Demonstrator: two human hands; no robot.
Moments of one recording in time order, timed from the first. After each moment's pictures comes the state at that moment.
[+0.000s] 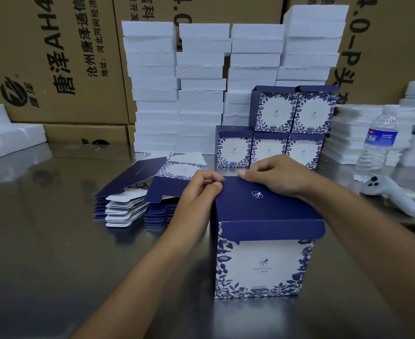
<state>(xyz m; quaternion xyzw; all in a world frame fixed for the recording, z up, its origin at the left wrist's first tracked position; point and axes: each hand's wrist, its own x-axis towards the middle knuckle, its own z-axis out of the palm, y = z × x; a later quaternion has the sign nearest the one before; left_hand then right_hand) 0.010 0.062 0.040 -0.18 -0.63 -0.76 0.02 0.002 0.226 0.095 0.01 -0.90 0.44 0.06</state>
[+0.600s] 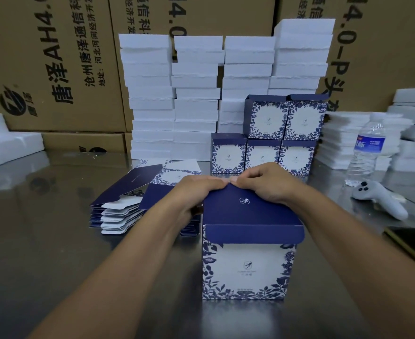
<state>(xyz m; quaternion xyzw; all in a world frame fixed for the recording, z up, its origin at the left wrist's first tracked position) -0.019 0.070 0.074 -0.07 -0.72 -0.68 -0.12 0.005 0.224 0.095 -0.01 -0.87 0.49 0.07</state>
